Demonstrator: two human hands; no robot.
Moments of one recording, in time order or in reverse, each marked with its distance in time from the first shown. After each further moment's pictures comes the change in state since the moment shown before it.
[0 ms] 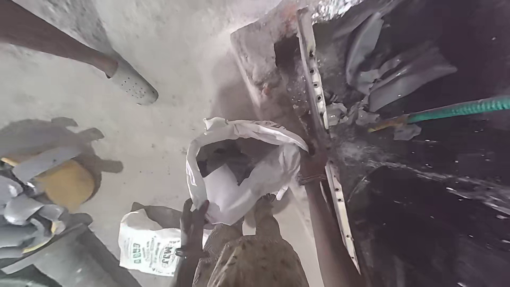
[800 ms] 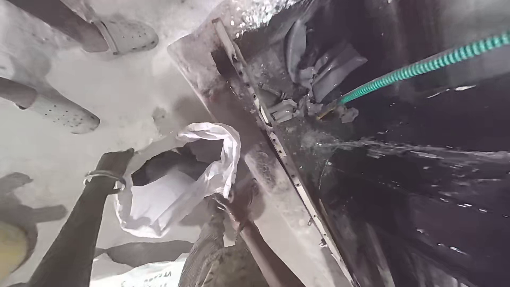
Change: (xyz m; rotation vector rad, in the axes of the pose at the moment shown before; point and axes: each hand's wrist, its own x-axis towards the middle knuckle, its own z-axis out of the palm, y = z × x) left_hand 0.204 0.092 0.011 0.947 -0.185 0.343; right_hand -0.121 0.032 0.069 0.809 -0.470 0.511
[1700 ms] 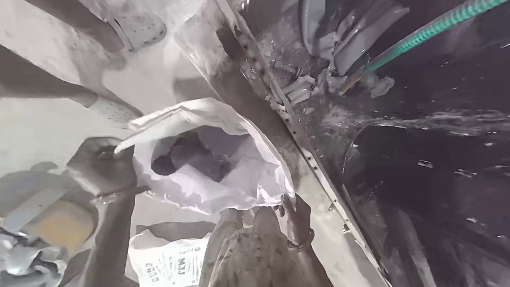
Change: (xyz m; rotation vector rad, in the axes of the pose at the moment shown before) left_hand -0.096 0.029 -0.019 -0.207 0.617 0.408; right_hand -0.097 -0.020 -0.062 -0.017 0.429 -0.507
